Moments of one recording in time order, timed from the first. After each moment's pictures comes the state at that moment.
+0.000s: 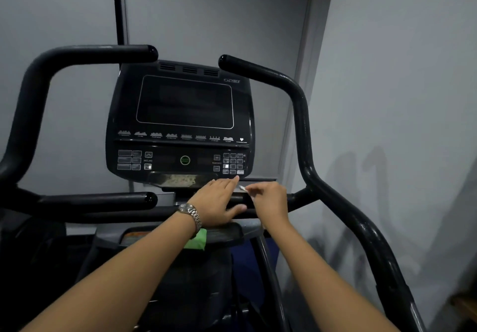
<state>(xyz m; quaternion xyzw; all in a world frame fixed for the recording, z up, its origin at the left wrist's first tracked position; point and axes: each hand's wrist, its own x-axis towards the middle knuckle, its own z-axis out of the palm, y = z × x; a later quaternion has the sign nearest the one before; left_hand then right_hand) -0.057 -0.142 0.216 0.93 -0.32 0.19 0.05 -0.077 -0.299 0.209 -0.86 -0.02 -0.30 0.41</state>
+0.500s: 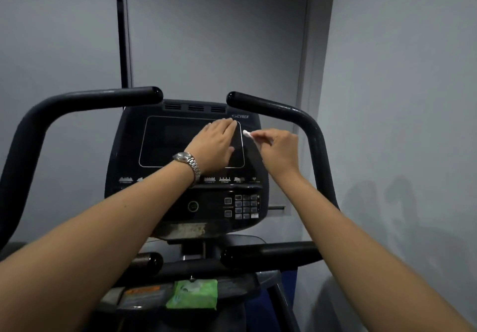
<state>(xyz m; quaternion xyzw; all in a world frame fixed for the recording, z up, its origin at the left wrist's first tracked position) 0.040 -0.111 0.385 0.87 -0.28 0.39 -0.03 0.003 -0.278 0.369 -0.77 -0.18 -0.51 0.33</state>
